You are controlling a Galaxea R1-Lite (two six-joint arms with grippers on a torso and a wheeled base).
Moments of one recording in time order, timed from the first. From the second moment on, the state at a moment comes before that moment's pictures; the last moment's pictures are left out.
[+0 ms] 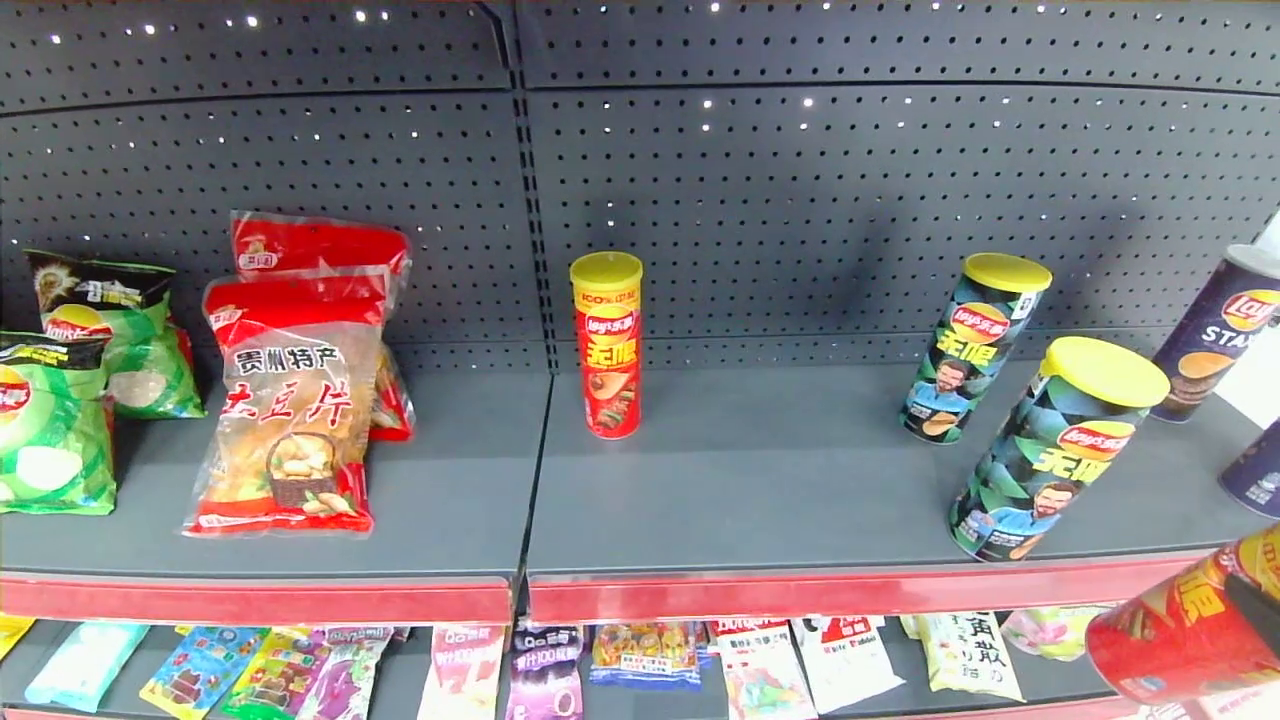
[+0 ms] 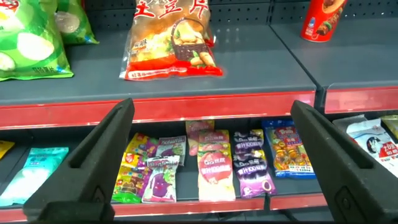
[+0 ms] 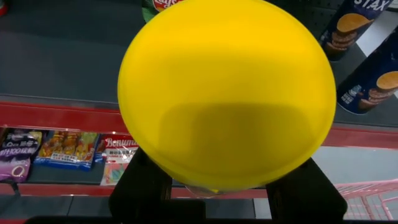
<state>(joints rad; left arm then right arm) 0.00 0.00 0.00 0.00 -0.02 0.03 0.14 0.67 -0.11 -0.41 -0.18 -0.15</state>
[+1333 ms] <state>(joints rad) 0.00 0.00 0.00 0.00 -0.02 0.03 0.14 0.39 -0.14 -0.12 -0.17 -0.20</state>
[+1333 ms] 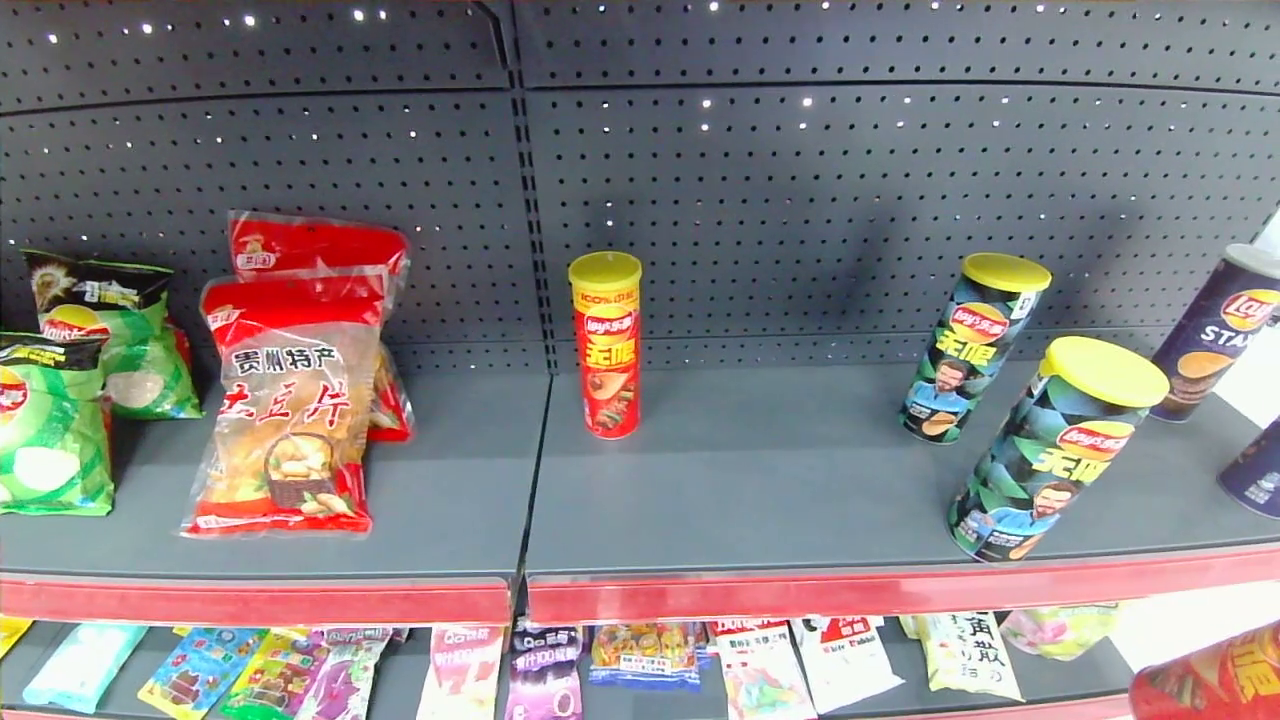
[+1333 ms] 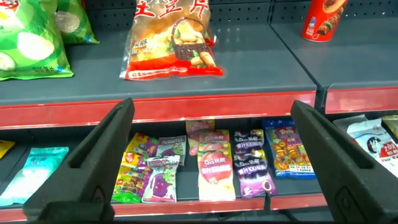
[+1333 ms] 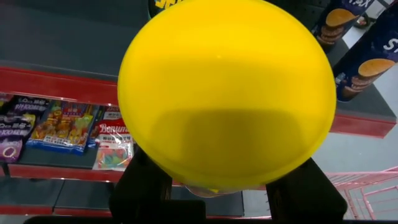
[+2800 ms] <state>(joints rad) -0.02 0.11 -0.10 -0.01 -0.08 0.00 0.15 0.28 -0.09 -0.12 -0.09 -0.20</state>
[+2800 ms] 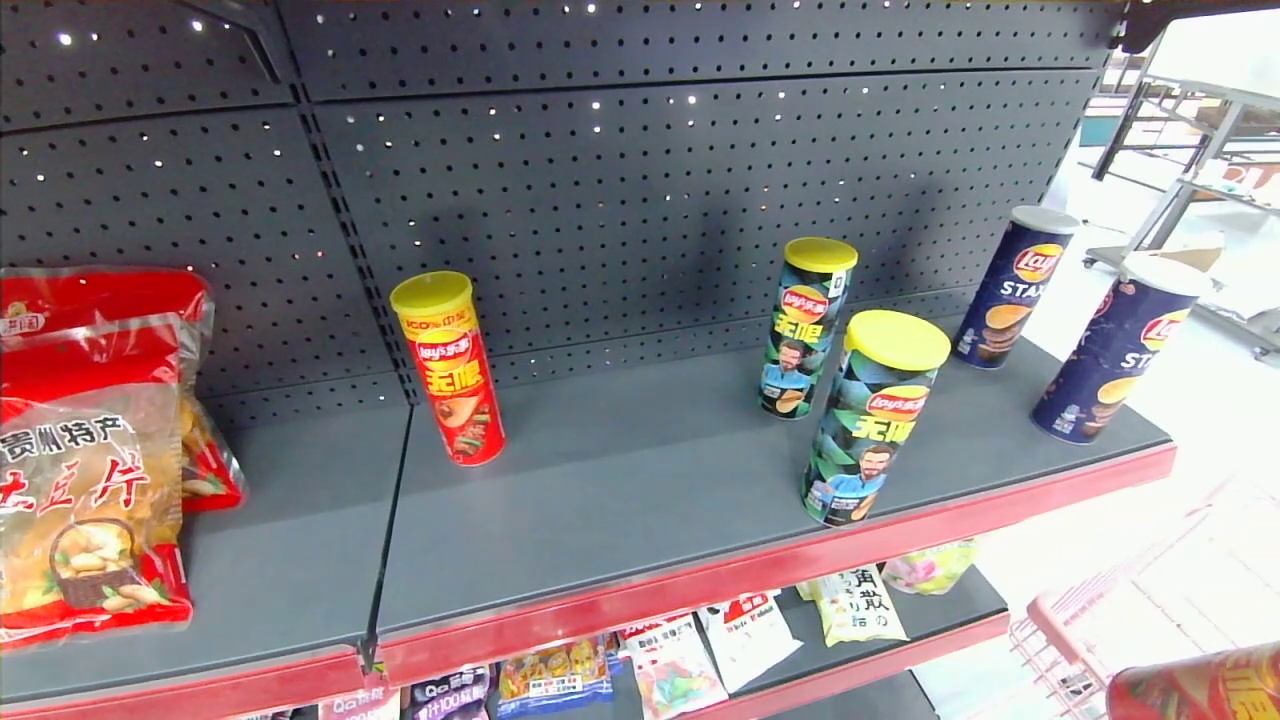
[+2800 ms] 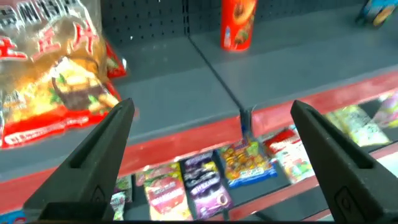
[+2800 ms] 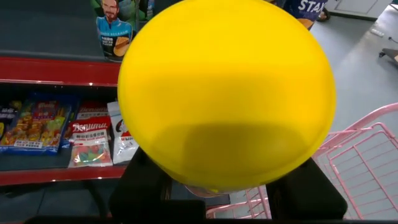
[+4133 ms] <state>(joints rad) -0.06 1.75 -0.75 -0.84 -0.51 0.25 0.15 0.30 -0.09 -0.09 -0.04 -0.17</state>
